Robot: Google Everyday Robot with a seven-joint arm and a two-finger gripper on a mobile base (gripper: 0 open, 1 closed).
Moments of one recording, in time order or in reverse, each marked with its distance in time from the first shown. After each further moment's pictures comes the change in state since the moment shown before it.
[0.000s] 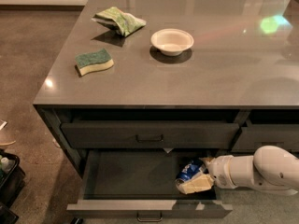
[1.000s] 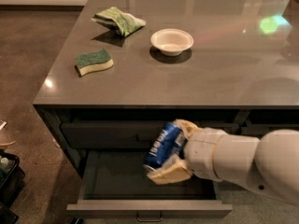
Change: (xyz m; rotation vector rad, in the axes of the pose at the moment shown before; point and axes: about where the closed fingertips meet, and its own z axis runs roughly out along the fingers) arm -0.176 0.152 -0.098 0.219 -0.134 -0.463
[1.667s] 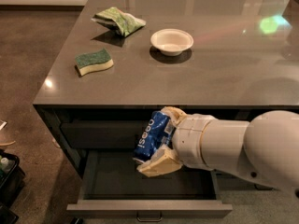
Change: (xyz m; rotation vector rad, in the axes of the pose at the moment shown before) arm -0.054 0.004 -0.007 0.014 0.006 -0.123
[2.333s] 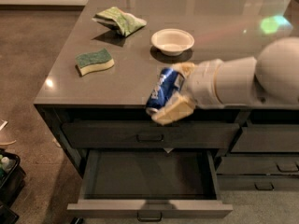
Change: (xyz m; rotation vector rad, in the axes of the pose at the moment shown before) arm -0.024 -0.107 0.013 -0.039 -0.071 -0.047
